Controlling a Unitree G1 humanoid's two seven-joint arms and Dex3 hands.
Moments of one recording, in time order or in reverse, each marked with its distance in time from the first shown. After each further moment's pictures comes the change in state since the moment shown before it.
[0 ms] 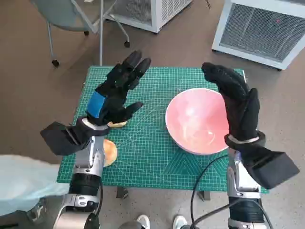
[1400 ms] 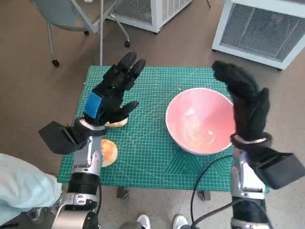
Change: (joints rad) left arm -0.007 0.003 0.031 0.053 -0.004 -0.019 -0.007; right arm -0.001 -0.041 -0.079 0.097 0.044 -0.059 0.015
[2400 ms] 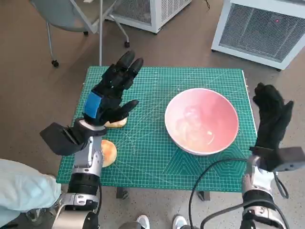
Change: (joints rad) left arm 0.000 0.002 0.002 0.009 0.033 -0.026 0.041; right arm -0.157 -0.068 -0.175 0.818 -0.053 -0.246 -0.202
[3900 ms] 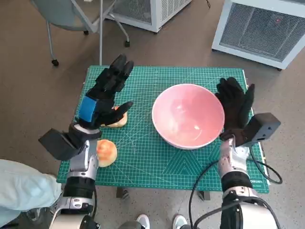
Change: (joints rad) left arm 0.064 0.035 0.000 -0.032 0.047 -0.039 0.085; right arm -0.205 0.133 -0.051 0.121 0.059 0.296 0.084
